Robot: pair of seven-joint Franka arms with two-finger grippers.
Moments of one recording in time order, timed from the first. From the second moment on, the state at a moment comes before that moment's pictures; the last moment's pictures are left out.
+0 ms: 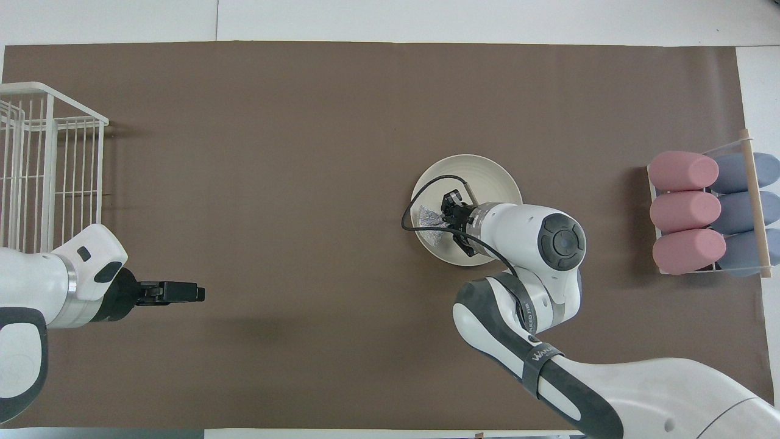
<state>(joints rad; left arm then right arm) -0.16 -0.38 0.06 -2.43 -0.30 1.97 0.05 -0.05 0.28 0.50 -2.25 0.15 2.80 1.40</state>
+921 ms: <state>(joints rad) -0.16 -0.37 0.06 -2.43 -0.30 1.99 0.05 -0.15 0.28 0.50 -2.24 0.16 2.80 1.15</state>
